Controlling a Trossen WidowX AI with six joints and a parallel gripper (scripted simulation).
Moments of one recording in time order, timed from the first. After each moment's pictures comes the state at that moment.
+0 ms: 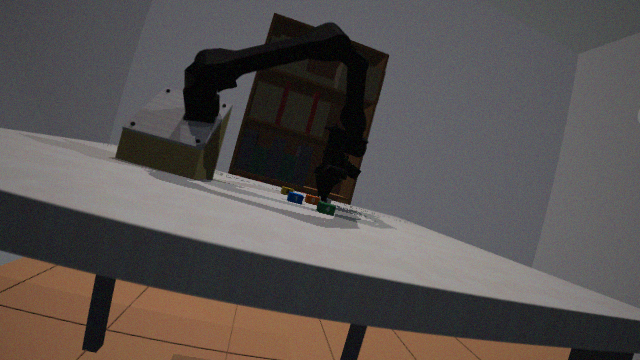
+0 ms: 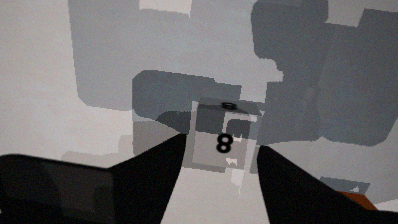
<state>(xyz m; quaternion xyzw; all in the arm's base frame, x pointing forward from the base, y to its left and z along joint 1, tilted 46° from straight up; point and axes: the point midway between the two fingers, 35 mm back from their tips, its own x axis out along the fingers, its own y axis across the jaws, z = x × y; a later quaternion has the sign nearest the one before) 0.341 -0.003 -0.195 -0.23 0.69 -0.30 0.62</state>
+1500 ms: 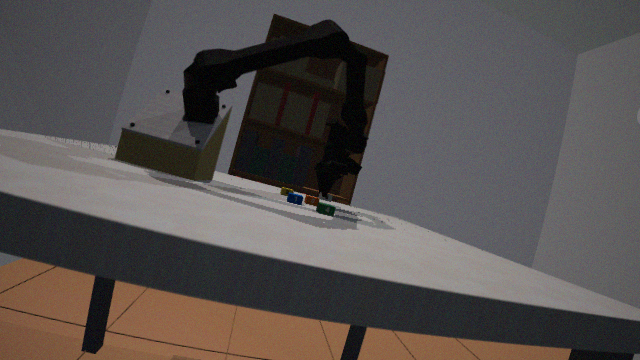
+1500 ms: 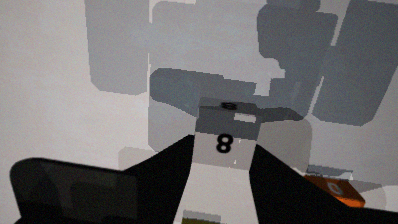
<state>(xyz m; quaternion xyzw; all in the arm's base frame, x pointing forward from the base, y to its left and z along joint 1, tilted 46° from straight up) 0.343 0.007 -0.185 -0.24 0.69 -0.30 0.62</state>
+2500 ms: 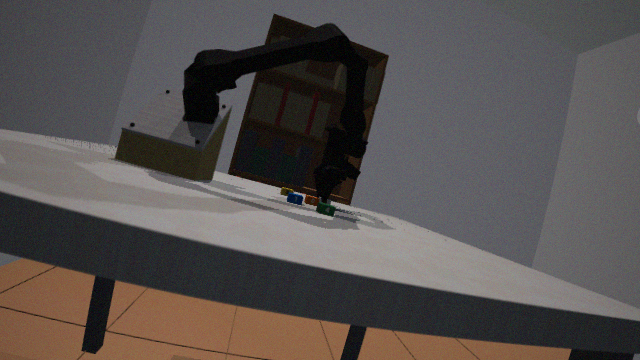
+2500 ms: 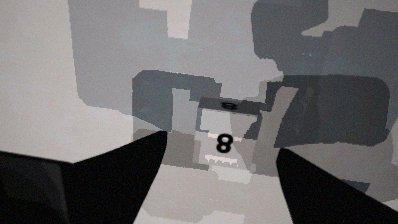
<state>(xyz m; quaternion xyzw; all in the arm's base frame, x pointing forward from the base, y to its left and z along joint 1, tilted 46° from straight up) 0.341 -0.003 -0.195 -0.23 0.69 -0.30 0.62</state>
